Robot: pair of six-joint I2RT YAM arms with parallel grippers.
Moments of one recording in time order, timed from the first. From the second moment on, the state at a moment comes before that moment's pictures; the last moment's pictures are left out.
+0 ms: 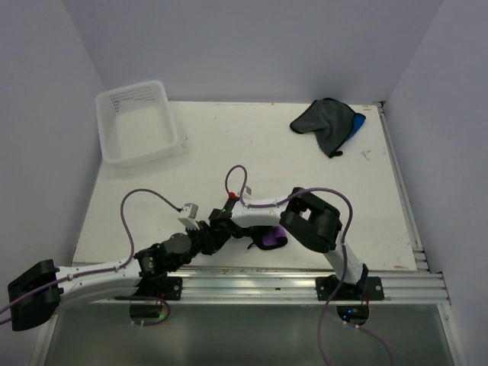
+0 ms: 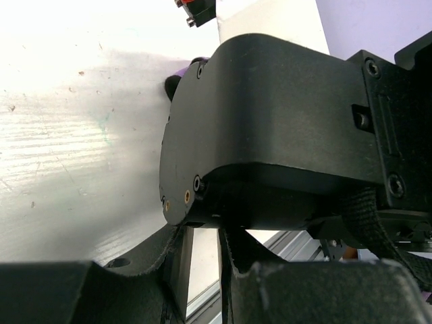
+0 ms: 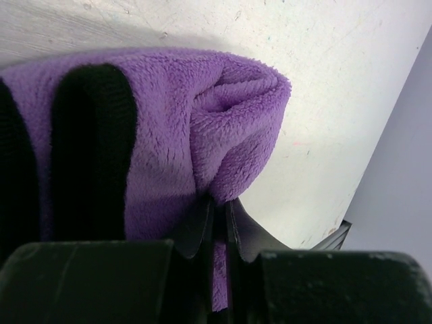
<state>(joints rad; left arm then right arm) -1.09 0.72 0.03 0.36 -0.35 -0.98 1.15 2.16 1.41 -1.18 0.78 0.81</state>
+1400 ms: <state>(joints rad) -0.94 1.42 0.20 0.94 -0.16 -0.95 1.11 1.70 0.95 -0.38 0.43 0.76</state>
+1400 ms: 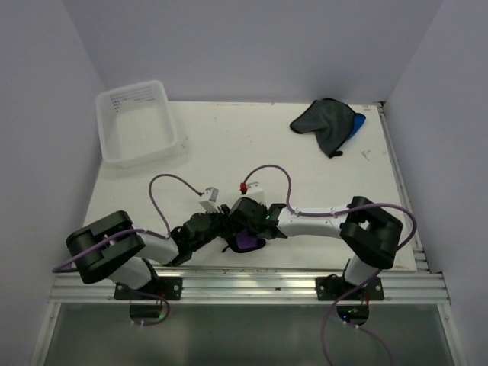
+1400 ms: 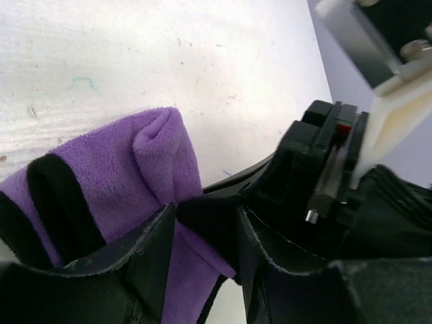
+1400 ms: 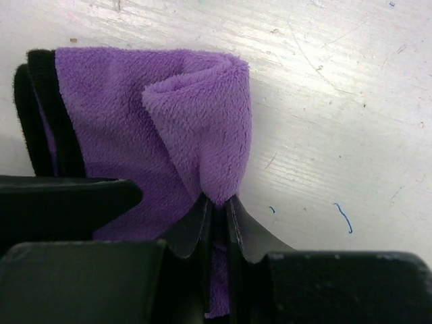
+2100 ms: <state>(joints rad) -0.87 1.60 0.34 0.90 0.01 -0.91 1.07 1.63 0.83 -0.24 0.48 0.75</state>
